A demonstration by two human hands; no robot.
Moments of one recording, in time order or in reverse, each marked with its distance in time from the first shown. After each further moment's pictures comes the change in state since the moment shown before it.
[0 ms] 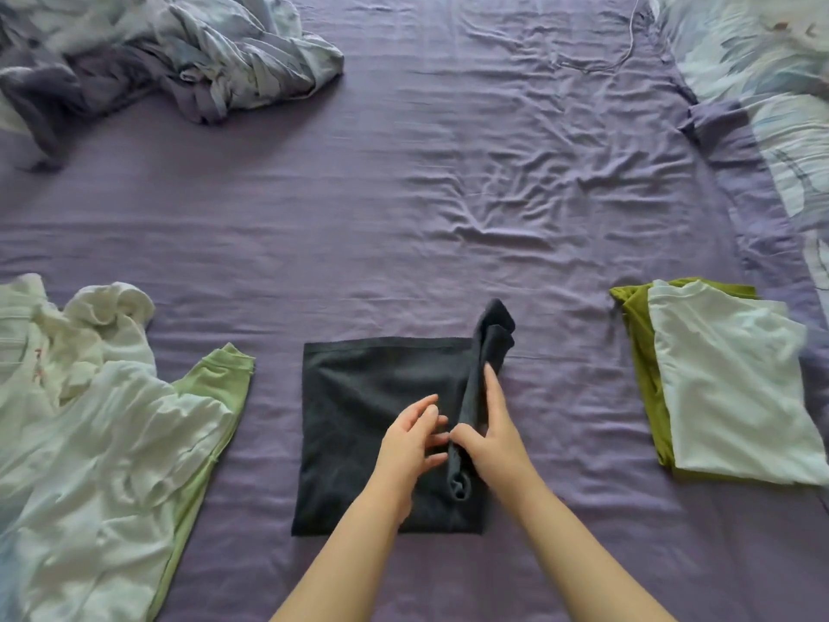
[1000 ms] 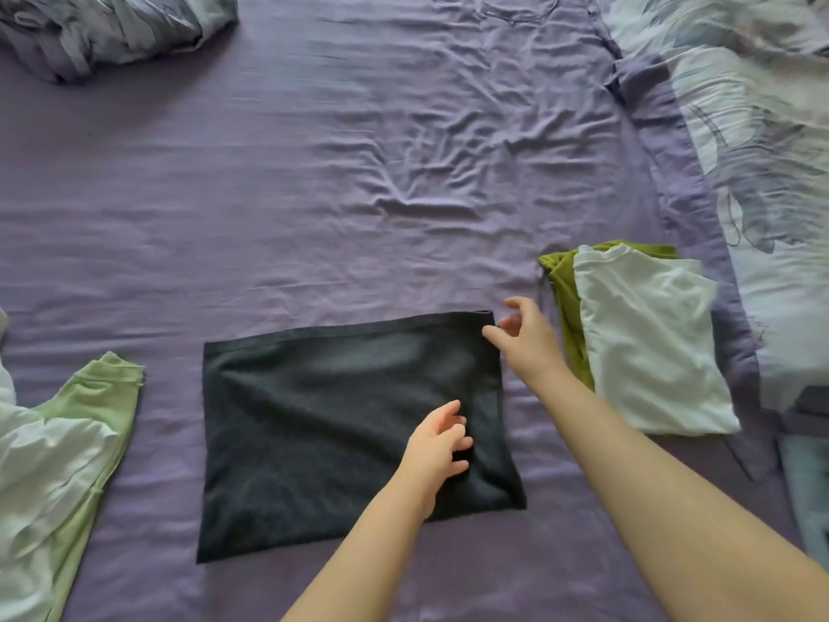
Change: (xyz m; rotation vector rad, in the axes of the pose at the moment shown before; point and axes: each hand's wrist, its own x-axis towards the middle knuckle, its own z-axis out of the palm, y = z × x) left_hand 0.019 -0.035 0.105 0.117 -0.186 -0.200; right_hand 0.082 0.001 -0.143 -0.433 0.370 0.033
